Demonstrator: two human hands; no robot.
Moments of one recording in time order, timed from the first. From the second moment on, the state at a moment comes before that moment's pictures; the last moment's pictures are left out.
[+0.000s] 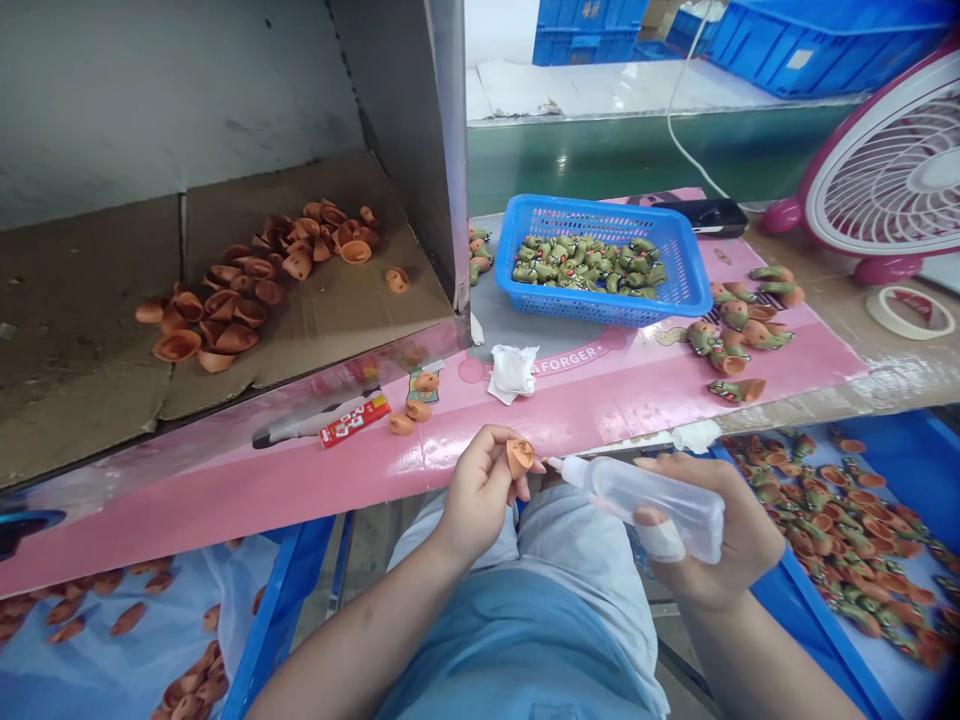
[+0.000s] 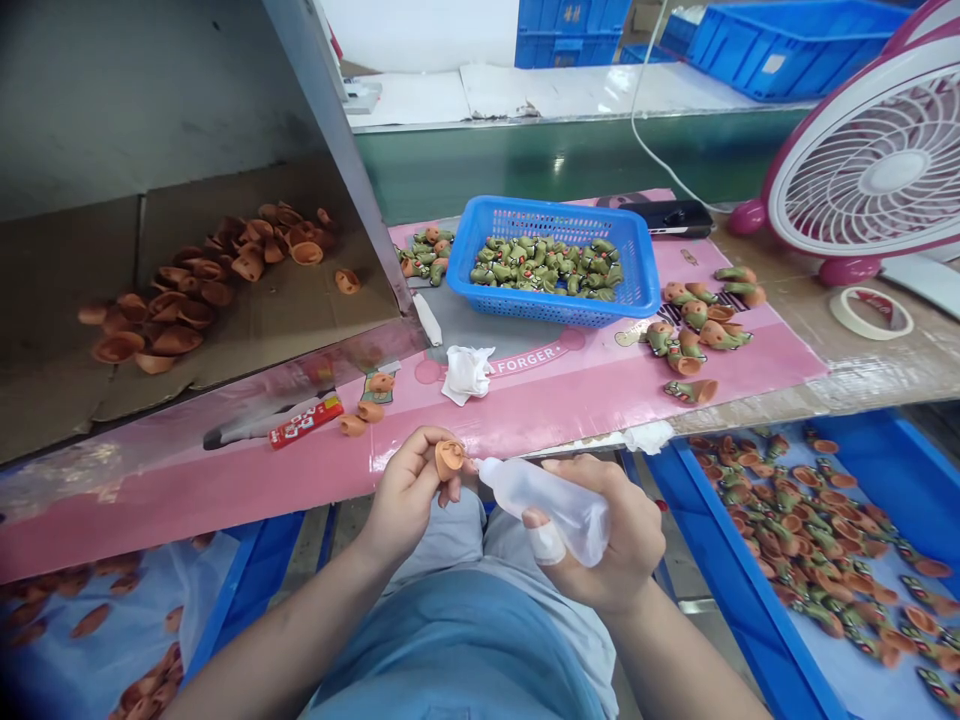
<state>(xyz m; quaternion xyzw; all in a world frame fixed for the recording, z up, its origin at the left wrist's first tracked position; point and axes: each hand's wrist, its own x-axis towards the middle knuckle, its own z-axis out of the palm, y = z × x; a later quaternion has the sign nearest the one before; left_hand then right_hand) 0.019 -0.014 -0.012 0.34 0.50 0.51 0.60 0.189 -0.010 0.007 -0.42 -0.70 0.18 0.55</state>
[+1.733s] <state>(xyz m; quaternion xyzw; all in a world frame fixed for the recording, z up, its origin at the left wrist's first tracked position) 0.019 -0.017 -0.015 0.36 0.50 0.51 0.60 0.188 -0.009 0.016 -0.41 -0.72 0.19 0.53</state>
